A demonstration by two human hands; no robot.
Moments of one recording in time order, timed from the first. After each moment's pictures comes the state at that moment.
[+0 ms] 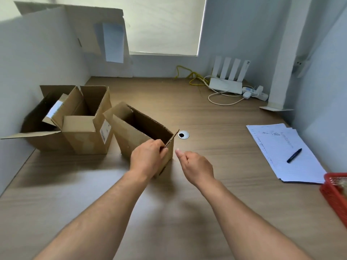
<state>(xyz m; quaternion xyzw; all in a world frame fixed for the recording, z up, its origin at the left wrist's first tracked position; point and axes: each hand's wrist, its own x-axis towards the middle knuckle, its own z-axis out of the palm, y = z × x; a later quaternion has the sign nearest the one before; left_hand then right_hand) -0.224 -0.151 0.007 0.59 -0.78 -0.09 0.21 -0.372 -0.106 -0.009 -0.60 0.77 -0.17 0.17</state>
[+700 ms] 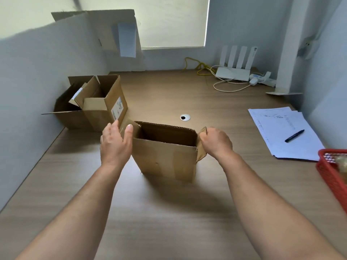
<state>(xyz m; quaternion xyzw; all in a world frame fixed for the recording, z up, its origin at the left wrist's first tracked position) -0.183 -0.040 0.029 0.72 -0.59 -0.15 0.34 -0.448 -0.040 0.017 -0.55 0.79 -0.20 0.19</state>
